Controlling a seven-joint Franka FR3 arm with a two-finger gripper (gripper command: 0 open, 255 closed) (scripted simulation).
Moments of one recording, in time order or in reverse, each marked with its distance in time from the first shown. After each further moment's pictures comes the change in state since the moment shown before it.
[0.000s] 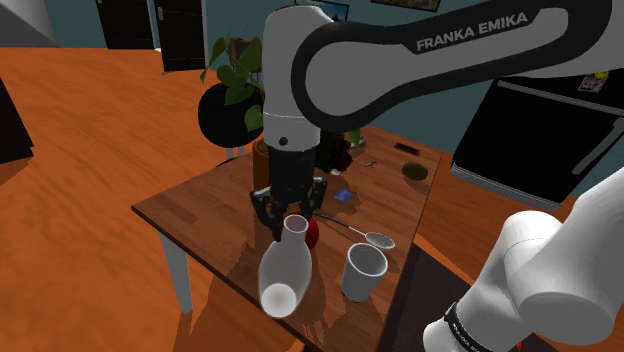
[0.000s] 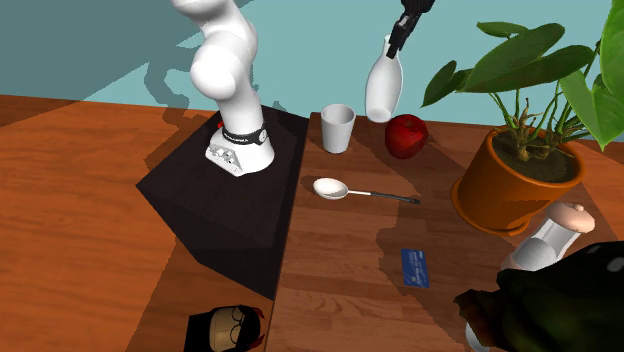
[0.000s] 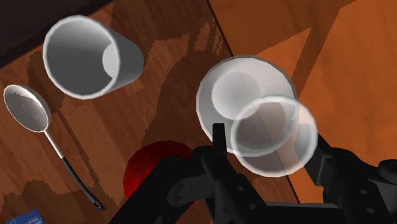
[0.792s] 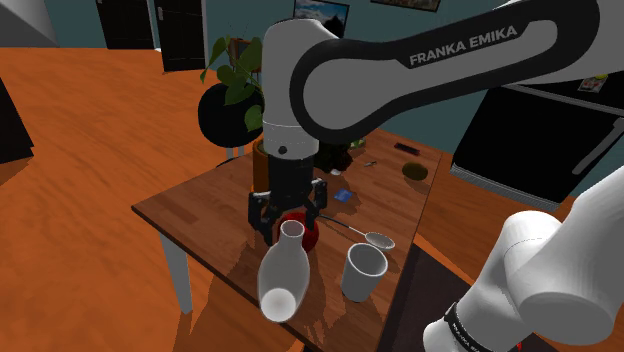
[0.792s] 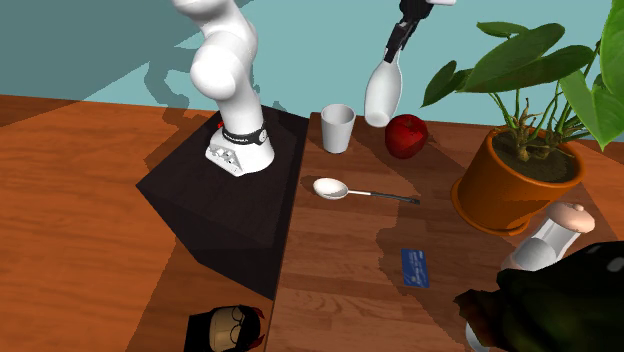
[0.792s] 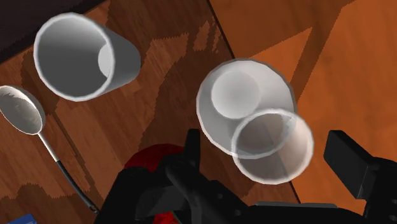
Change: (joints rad) arm 0.001 0.010 0.003 -0.025 0.001 0.036 -0.002
